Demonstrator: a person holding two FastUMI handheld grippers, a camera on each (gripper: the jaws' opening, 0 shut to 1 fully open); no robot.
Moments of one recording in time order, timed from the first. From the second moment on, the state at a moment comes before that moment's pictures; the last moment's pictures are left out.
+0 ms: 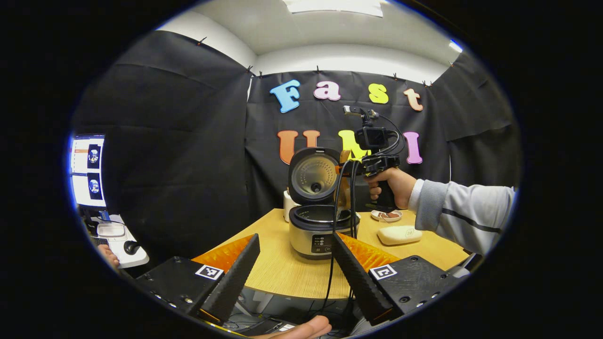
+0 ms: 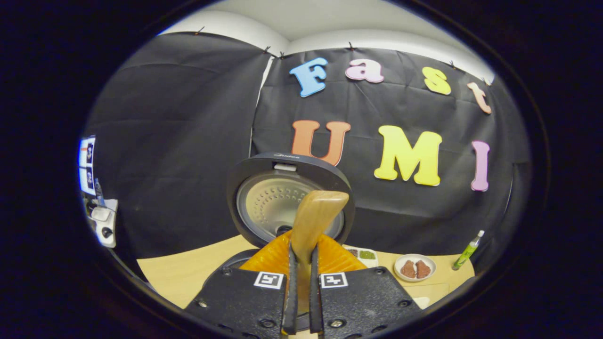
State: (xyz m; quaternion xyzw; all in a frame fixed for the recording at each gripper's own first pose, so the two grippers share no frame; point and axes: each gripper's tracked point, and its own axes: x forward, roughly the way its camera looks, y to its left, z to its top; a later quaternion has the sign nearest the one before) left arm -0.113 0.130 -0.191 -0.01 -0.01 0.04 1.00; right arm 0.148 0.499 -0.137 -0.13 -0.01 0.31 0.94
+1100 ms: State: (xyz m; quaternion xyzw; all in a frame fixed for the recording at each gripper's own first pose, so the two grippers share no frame) left arm -0.098 0.059 -0.180 0.01 0.00 0.01 1.00; right arm 0.201 0.311 -0.082 -0.08 -0.02 0.19 0.98
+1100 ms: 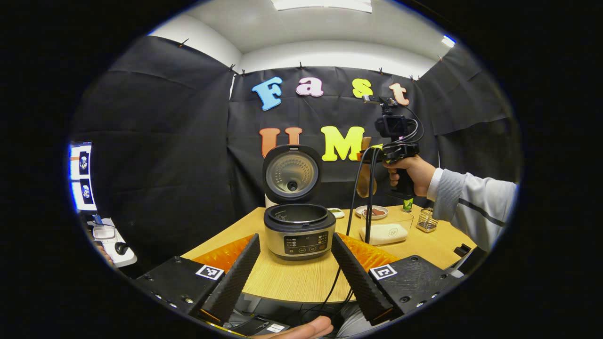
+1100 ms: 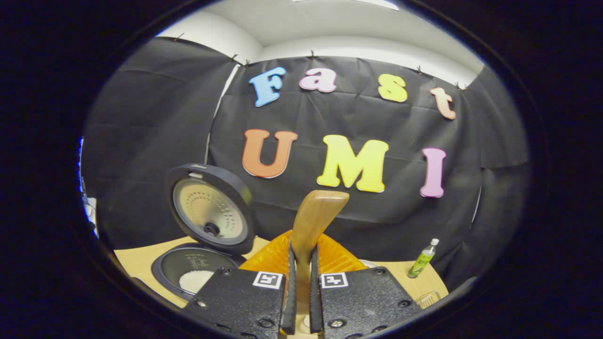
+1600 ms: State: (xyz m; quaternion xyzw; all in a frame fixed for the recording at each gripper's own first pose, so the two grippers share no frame) left arm -0.092 0.018 -0.175 0.03 0.01 -0.02 1.00; right arm 0.234 0.140 -0.072 -0.05 -0.02 0.09 0.99
